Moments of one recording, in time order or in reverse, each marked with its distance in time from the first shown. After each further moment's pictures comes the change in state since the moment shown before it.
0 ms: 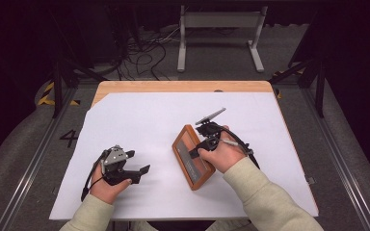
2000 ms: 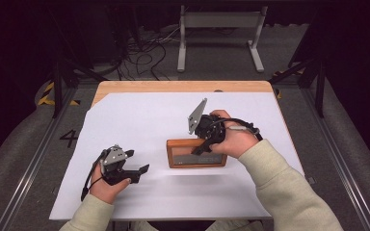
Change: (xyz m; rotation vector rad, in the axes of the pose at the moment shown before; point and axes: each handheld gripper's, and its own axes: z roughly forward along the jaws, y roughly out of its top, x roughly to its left) left arm 0.002 0.000 -0.001 -0.004 0.012 0.012; right arm 0.017 0.030 -0.042 0.160 0.134 -1.012
